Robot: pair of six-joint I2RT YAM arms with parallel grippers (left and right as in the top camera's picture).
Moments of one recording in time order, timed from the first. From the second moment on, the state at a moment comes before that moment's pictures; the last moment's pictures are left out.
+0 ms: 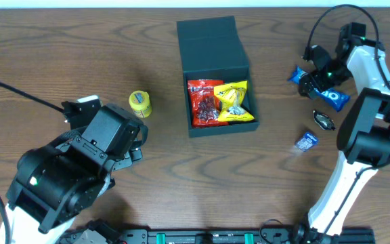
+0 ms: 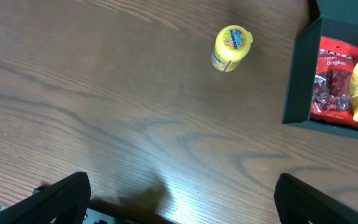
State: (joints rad) left arm -0.62 1.13 1.58 -1.65 -0.42 -0.83; right arm -0.25 2.29 1.81 -0.96 -0.12 -0.74
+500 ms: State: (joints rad) left arm -0.62 1.13 1.58 -1.64 -0.42 -0.83; right arm -0.25 2.29 1.81 -0.96 -0.08 -0.68
